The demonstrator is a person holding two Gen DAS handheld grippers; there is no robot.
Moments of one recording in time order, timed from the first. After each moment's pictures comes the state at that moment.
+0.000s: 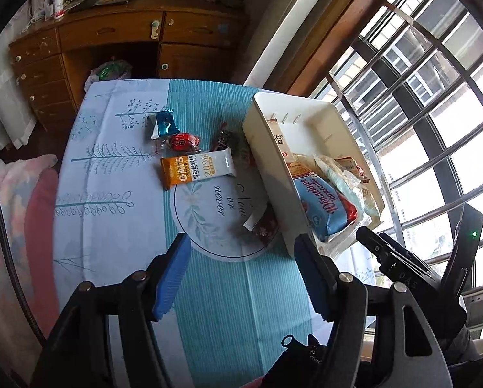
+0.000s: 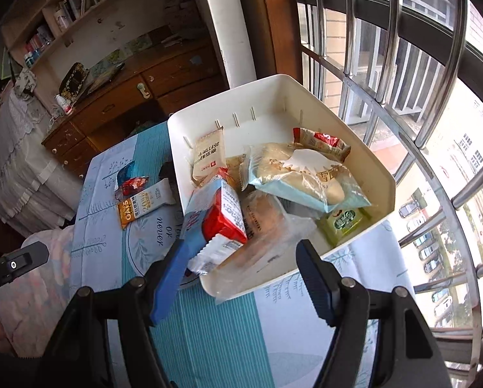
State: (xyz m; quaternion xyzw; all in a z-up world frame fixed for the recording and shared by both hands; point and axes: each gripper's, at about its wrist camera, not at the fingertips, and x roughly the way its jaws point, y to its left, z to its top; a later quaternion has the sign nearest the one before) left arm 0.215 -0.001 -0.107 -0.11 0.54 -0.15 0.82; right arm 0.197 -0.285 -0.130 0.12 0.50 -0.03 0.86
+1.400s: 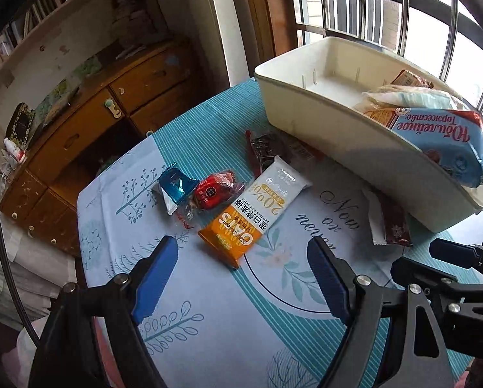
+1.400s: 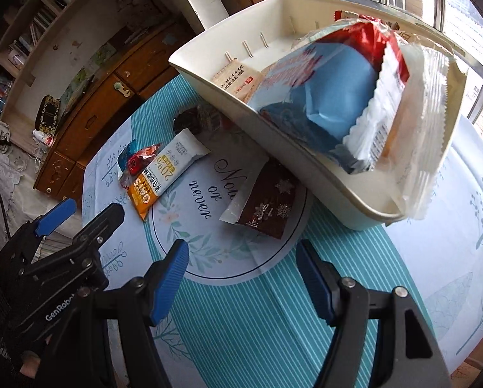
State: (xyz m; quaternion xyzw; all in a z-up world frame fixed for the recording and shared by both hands) left arm 0.296 -0.030 -0.223 0.21 0.44 -0.19 0.85; right arm 0.213 -0.187 -0.235 0.26 0.51 -0.08 0.82
